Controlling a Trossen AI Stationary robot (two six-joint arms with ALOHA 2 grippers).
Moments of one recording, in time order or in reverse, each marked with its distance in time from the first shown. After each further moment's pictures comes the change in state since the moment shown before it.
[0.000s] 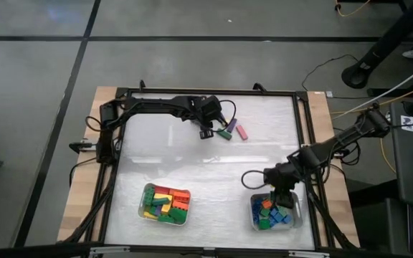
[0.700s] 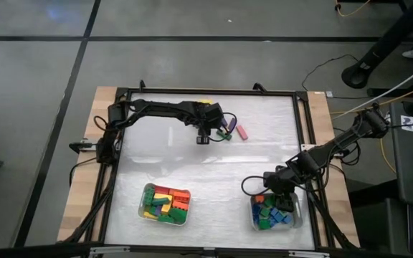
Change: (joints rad) left arm -0.008 0.095 0.000 -0.022 0.016 0.180; right arm 0.047 0.038 0.000 0.010 0.029 0.026
